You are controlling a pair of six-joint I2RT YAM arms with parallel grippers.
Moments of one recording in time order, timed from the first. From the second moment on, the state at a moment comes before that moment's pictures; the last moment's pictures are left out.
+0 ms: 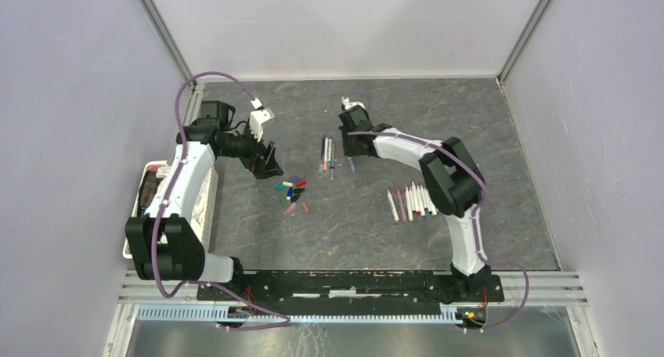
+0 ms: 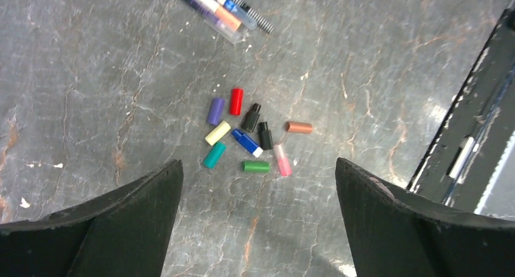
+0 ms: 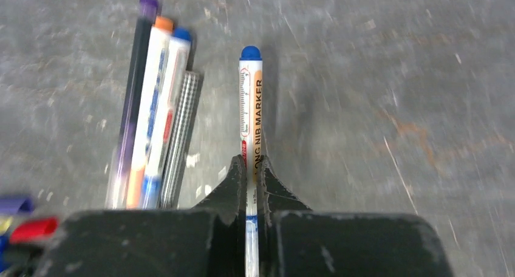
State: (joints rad) left arm -0.01 1.39 1.18 -0.89 0.77 0.70; right arm 0.64 2.16 1.57 -0.30 0.20 0.36
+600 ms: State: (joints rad) left arm -0.05 1.34 1.26 -0.88 1.06 0.49; right arm 0.93 1.46 0.90 0.68 0.18 0.67
